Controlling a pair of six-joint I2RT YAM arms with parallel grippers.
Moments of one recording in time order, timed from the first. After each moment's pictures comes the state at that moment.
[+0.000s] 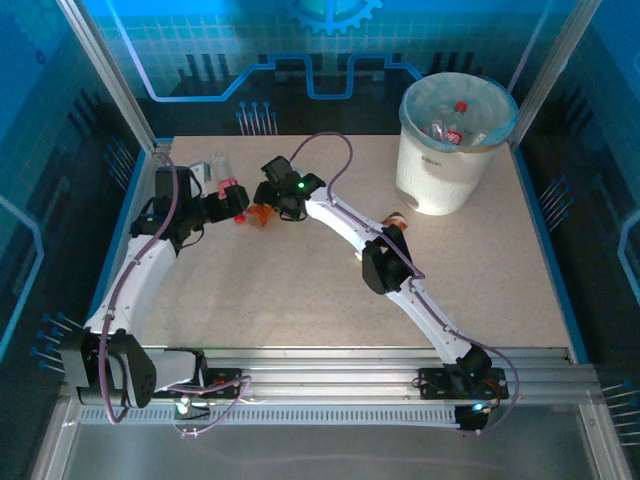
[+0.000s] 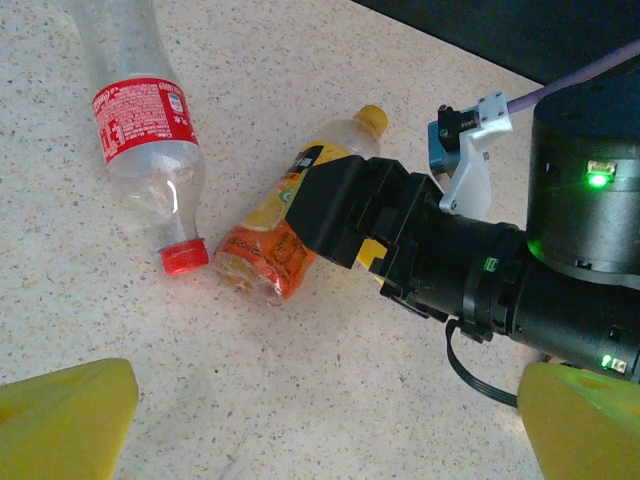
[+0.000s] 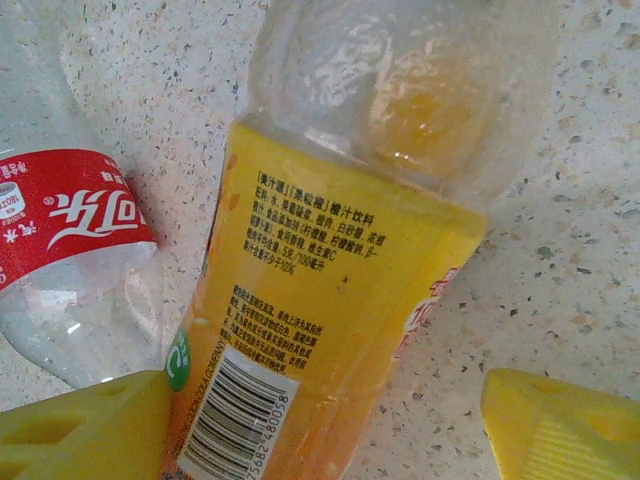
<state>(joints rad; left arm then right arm) 0.02 1.24 1.04 -0.50 0.27 -0.38 0.74 2.75 2.67 -0.82 0.04 0.99</state>
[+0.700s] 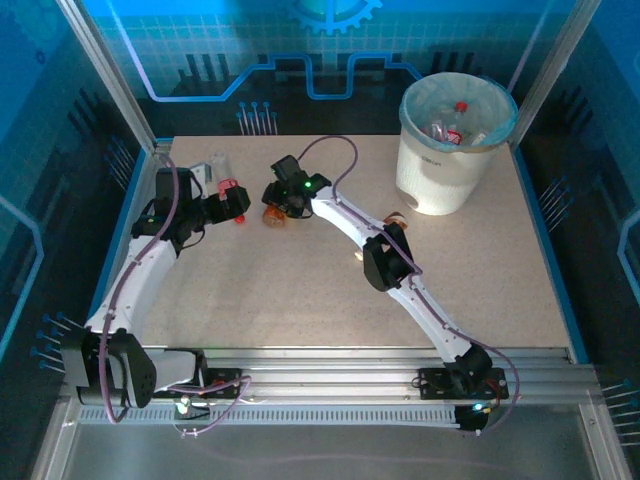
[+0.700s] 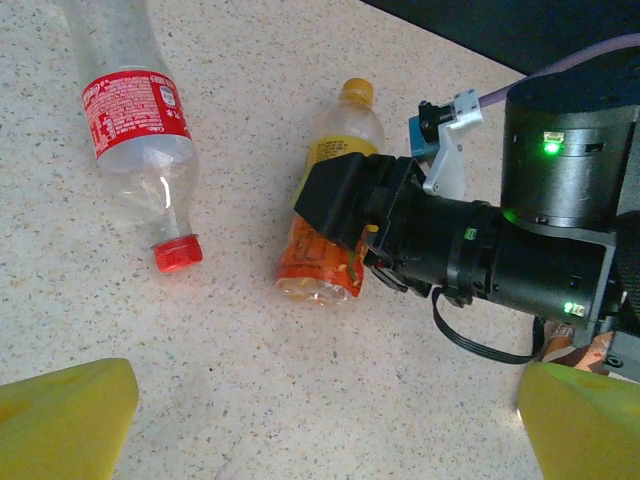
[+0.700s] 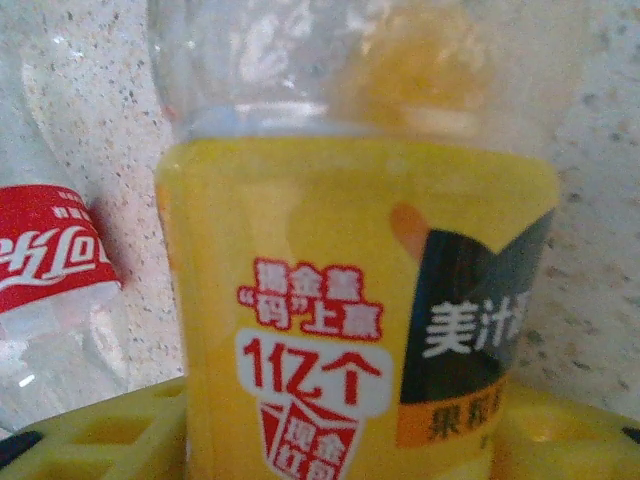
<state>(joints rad) 0.02 1.24 1.02 -0.48 0.28 -0.38 0.70 2.79 2.66 -0.77 -0.06 0.97</state>
